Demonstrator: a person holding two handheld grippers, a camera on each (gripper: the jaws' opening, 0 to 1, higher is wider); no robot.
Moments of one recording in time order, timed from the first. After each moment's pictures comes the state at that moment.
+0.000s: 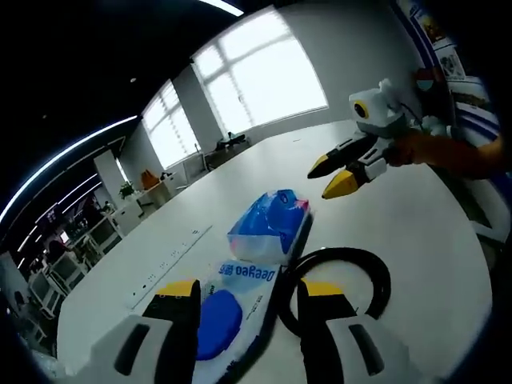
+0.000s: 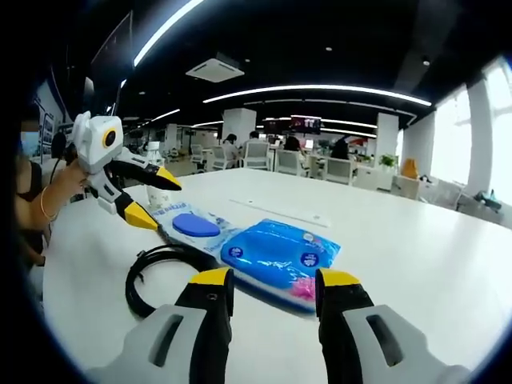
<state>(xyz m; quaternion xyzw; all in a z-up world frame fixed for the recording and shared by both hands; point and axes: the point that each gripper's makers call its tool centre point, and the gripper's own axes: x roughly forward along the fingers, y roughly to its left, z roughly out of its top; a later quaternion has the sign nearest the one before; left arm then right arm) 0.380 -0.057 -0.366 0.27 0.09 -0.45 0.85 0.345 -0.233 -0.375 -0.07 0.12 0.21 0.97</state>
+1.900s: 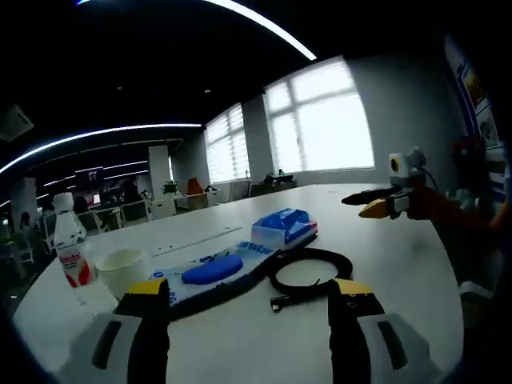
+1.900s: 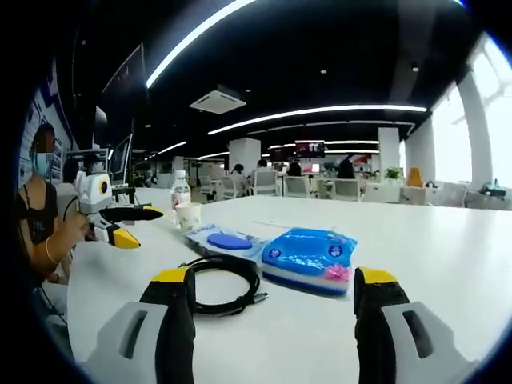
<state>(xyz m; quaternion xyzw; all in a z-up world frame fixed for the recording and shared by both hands) 0.310 0.039 -0.371 0.09 0.03 -0.37 0.93 0.280 -0.215 -0.366 -0.02 0.05 0.23 0.97</state>
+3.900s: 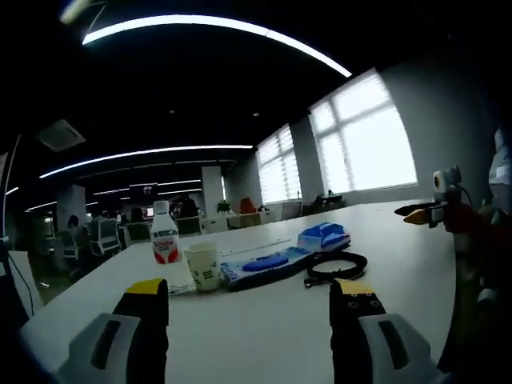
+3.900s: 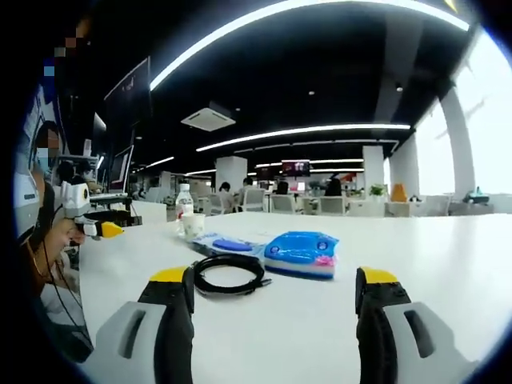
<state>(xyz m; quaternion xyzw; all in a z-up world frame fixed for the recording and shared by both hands) 0.244 0.134 -0.356 0.05 -0.03 -0.23 0.97 0.211 -0.229 -0.366 -0.01 0.00 0.19 0.98</state>
